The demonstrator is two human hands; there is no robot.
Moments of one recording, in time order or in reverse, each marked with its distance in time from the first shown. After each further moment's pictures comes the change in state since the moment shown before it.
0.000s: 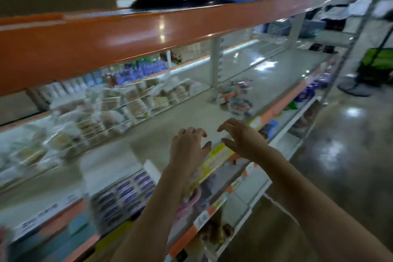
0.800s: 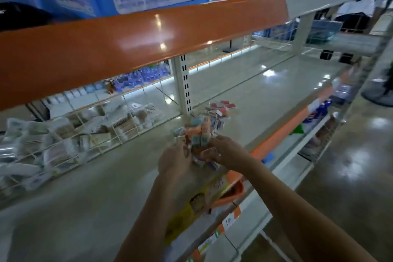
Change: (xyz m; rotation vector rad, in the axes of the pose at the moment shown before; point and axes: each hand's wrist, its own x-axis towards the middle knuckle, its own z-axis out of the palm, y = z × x) left_hand 0.235 0.060 0.139 0.014 -0.110 -0.419; right_hand 0.148 0.231 0.013 0.162 -0.242 0.010
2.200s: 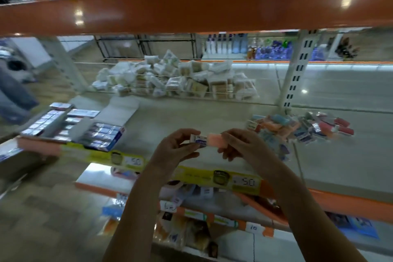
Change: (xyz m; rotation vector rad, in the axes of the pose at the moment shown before) left_hand -0.164 0.012 -0.049 -1.312 0.492 -0.342; right_hand -0.005 -0.044 -0.021 1.097 -0.692 -0.410
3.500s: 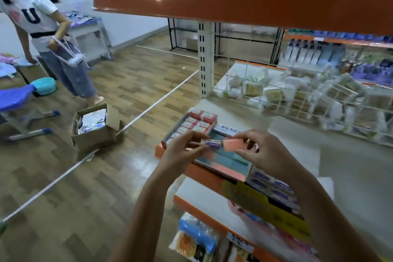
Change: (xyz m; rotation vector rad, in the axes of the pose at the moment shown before) left_hand 0.008 0.051 -0.478 0.315 0.297 0.058; right_hand 0.284 0.003 0.394 -0.852 -0.160 -0.320
